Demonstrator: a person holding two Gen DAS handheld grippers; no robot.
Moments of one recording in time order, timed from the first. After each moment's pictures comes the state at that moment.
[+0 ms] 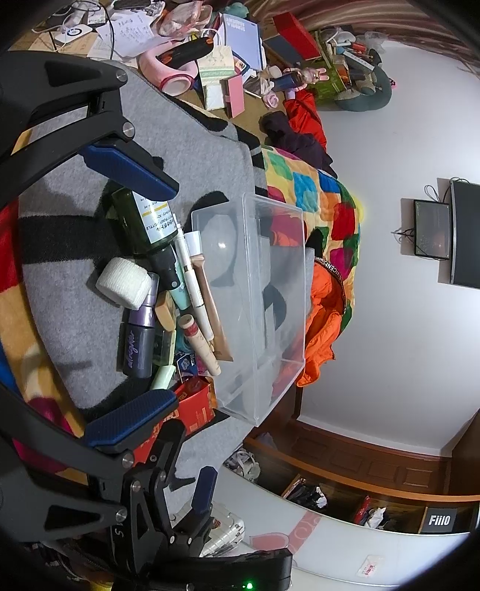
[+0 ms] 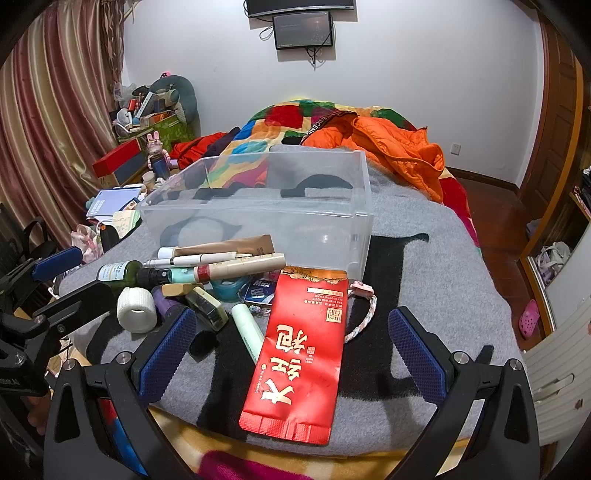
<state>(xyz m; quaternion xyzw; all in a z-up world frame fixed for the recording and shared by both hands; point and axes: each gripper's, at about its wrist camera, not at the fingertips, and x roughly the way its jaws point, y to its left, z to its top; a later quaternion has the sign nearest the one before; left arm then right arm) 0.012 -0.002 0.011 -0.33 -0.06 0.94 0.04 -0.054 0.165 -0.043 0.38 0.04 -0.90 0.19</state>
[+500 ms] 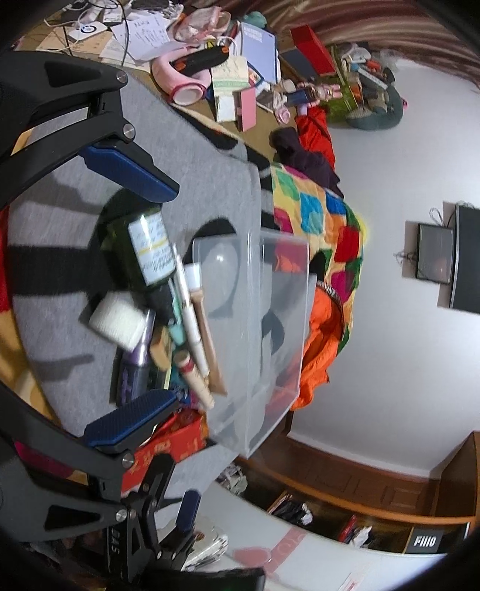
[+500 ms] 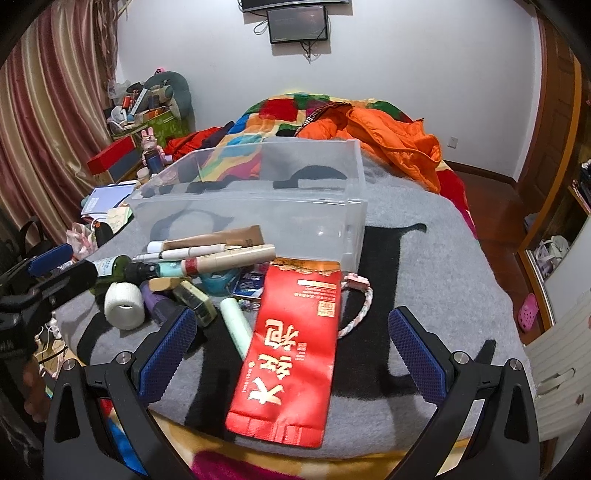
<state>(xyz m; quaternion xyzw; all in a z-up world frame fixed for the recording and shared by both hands) 0.005 -0.031 -0.001 -0.33 -0.08 0.94 0.00 -0.062 0.171 -0.056 0.39 0.04 -0.90 0.18</state>
